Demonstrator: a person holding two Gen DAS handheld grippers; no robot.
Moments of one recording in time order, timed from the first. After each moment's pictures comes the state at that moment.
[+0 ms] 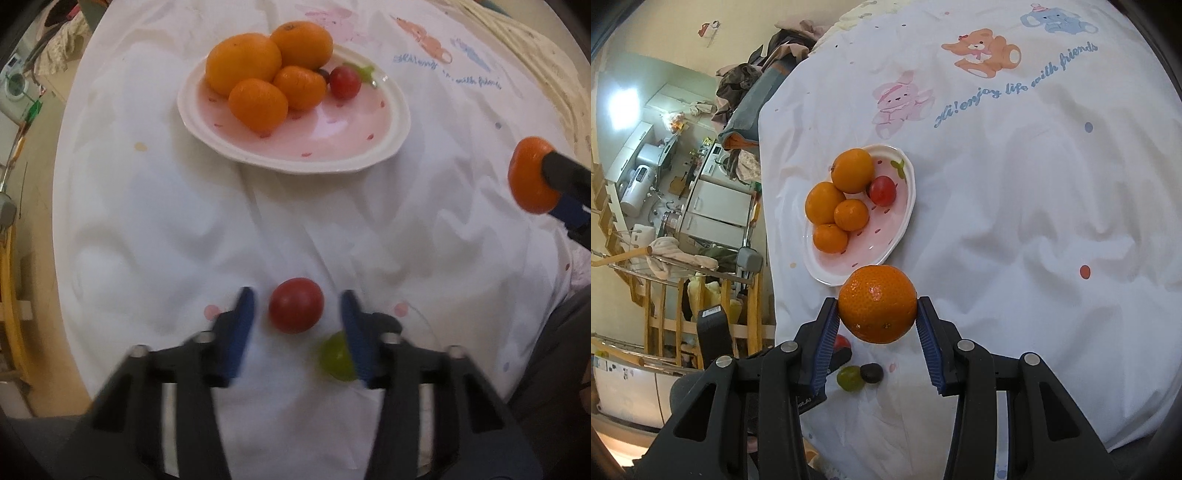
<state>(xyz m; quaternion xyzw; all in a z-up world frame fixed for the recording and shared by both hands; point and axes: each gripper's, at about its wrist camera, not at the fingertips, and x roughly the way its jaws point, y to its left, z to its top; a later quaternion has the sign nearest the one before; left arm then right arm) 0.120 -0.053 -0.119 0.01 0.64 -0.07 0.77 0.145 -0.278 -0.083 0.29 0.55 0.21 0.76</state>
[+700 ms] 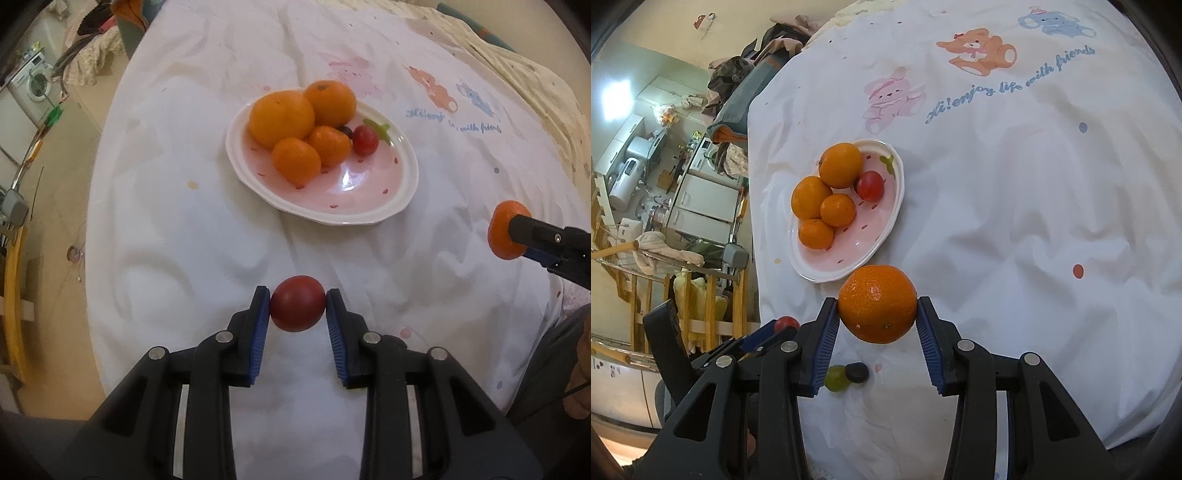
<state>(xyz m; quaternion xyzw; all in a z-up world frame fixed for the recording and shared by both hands) 0.116 -0.027 -0.083 -0.01 0.57 -0.05 0.82 0.140 -0.277 -0.086 0.26 0.56 0.19 0.76</state>
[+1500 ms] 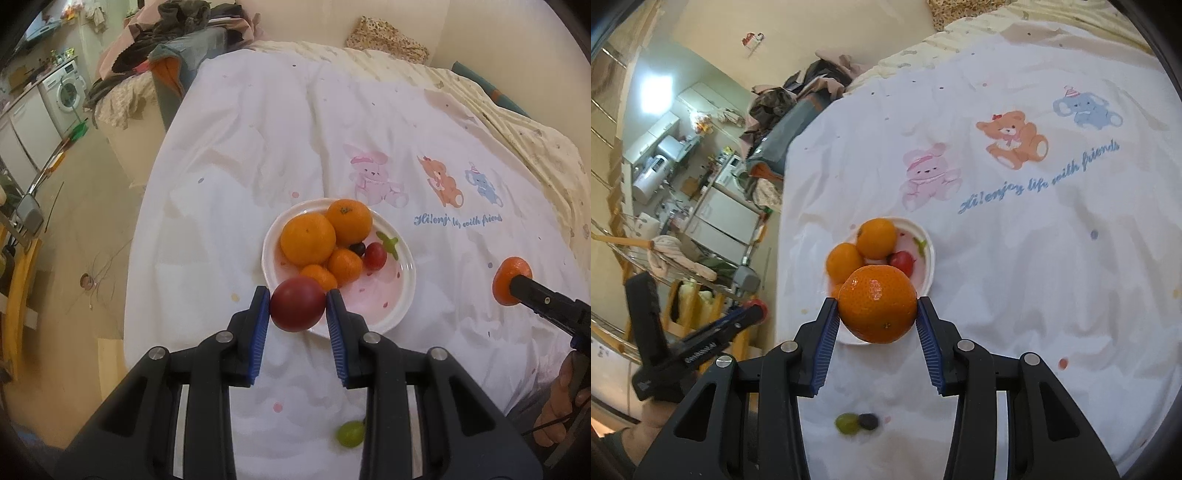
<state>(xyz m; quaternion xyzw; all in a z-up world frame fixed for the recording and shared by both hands) 0.161 -0.007 -0.009 -0.04 0.49 -0.01 0.87 0.166 -0.285 -0.034 0.23 0.47 0.22 0.83</state>
